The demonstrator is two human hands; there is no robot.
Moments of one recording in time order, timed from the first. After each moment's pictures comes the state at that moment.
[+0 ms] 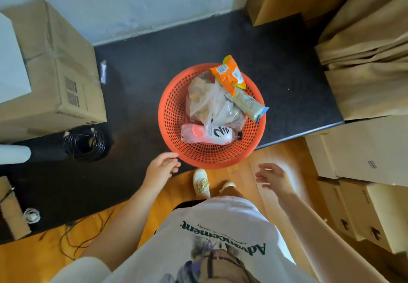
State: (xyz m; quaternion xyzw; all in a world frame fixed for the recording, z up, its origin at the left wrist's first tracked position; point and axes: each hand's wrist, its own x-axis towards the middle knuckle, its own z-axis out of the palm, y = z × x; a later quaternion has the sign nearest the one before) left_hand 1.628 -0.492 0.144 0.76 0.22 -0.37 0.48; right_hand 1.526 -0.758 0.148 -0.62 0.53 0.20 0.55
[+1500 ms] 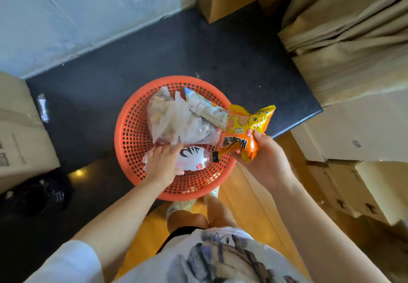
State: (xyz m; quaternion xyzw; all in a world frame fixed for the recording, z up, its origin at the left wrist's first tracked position) left_hand 1.707 -0.587 0.064 0.91 -0.30 -0.29 -0.03; right_hand 1.606 -0.799 0.175 -0.30 0.36 0.02 0.88
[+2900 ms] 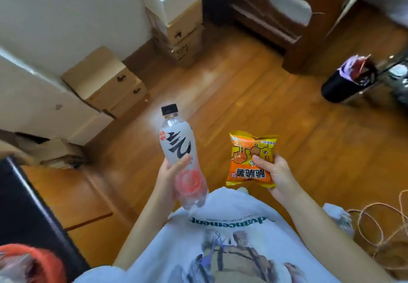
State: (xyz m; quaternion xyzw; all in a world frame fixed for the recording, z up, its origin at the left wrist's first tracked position) left_hand 1.212 -0.517 0.258 0.45 -0.43 -0.78 0.09; right_hand 1.046 -0.350 0.226 0.11 0.58 -0.64 0.49
